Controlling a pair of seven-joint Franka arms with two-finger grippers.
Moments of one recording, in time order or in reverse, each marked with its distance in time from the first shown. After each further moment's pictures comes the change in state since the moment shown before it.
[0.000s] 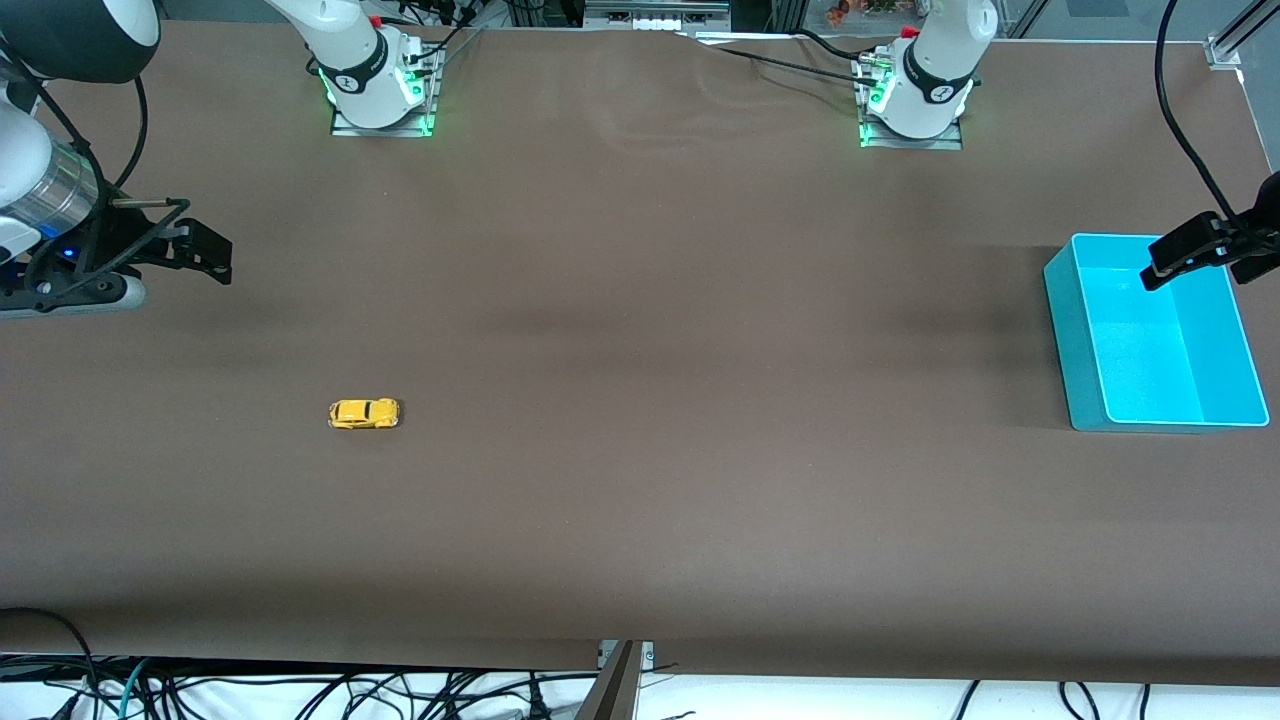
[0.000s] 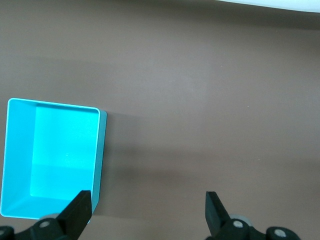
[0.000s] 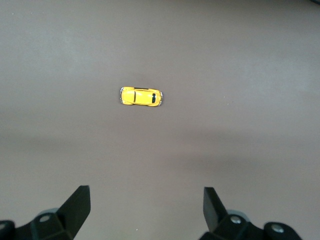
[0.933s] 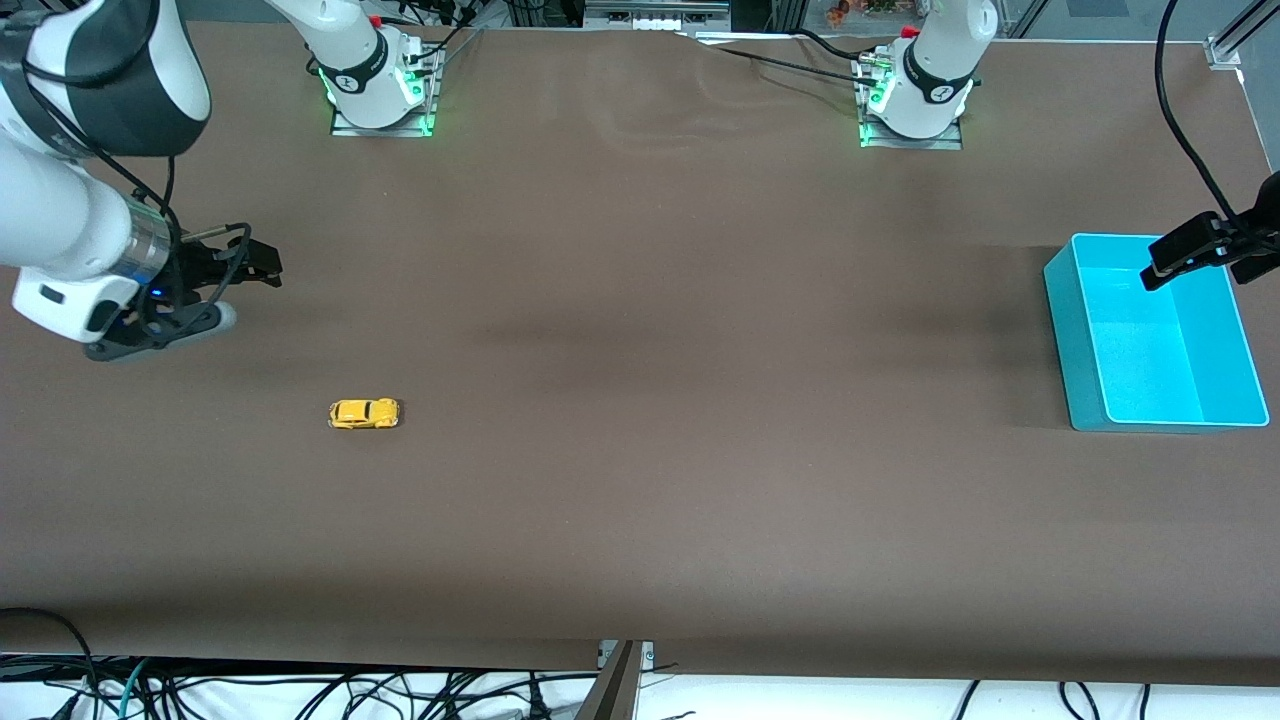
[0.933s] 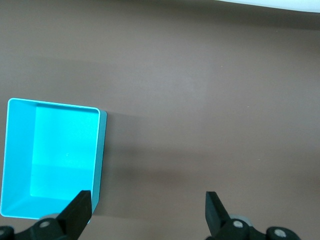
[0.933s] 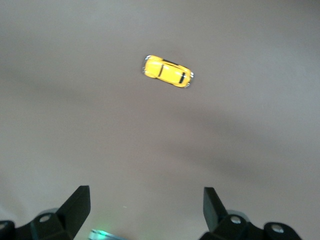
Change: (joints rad) left arm 0.000 0.000 0.000 0.000 0.000 0.000 0.000; right arm 0.009 0.103 0.010 -0.009 0.030 -0.048 -0.316
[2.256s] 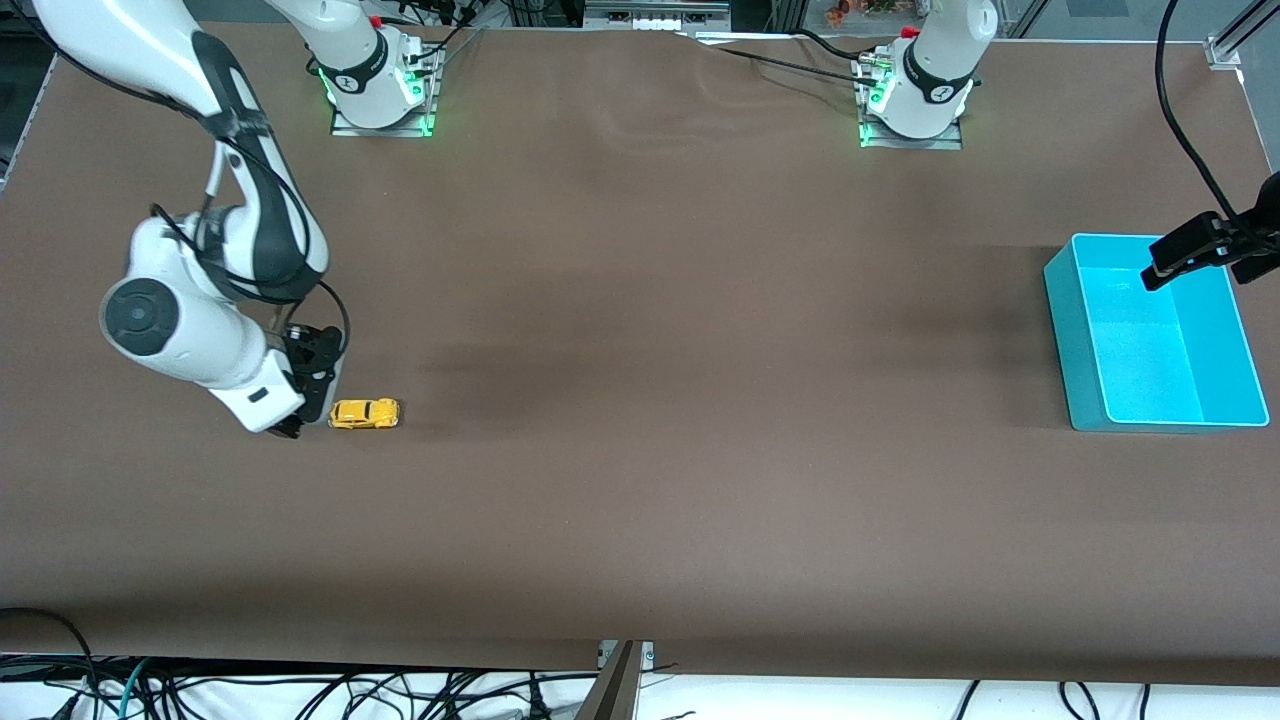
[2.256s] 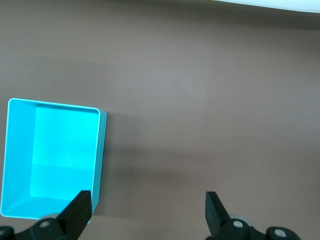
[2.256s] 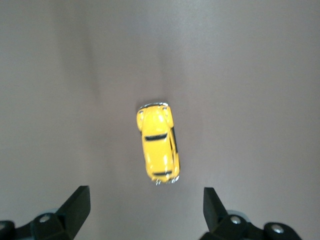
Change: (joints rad) left arm 0.000 0.000 0.000 0.001 0.000 0.000 0.000; right arm -0.003 0.240 -0.006 -0.264 -0.023 0.674 -0.993
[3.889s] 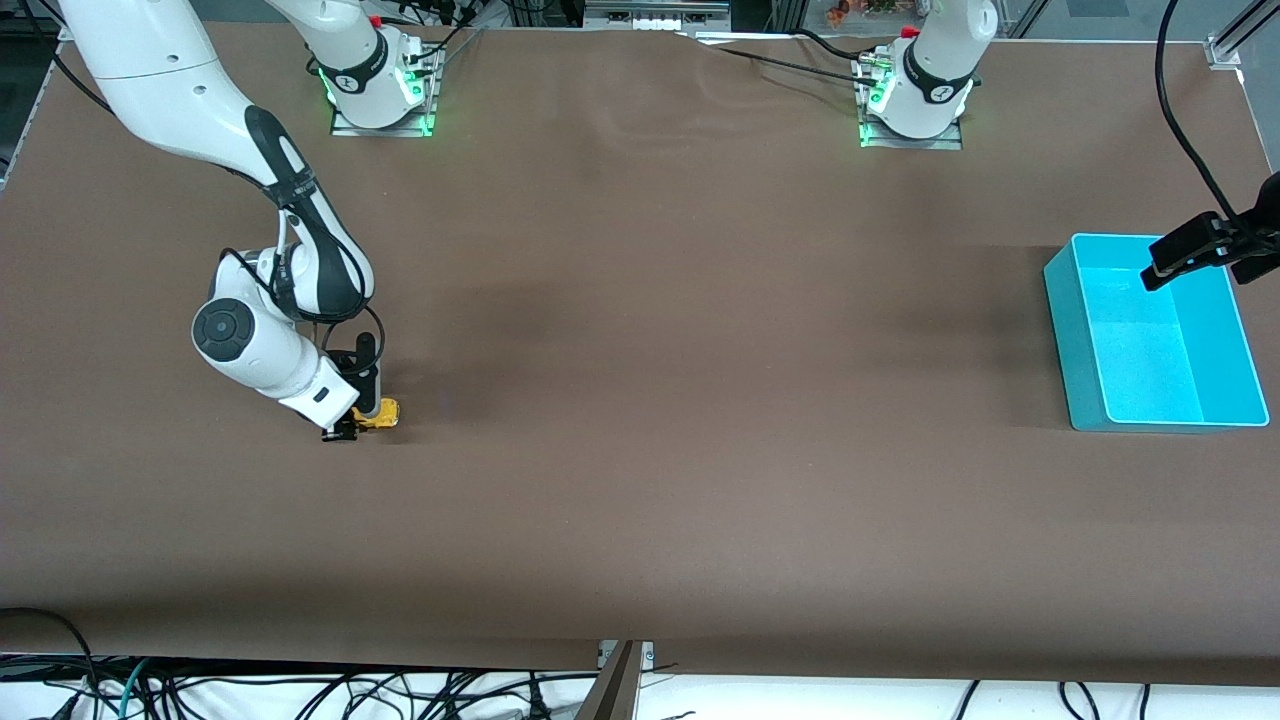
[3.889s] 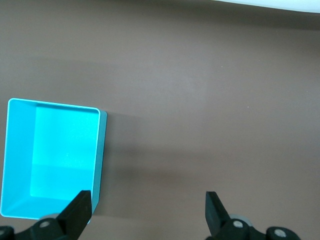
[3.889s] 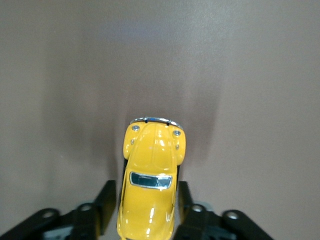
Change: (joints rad) left arm 0.000 0.000 0.000 0.000 0.000 0.000 0.000; right arm -0.009 0.131 0.001 -0.094 0.000 0.302 -0.264
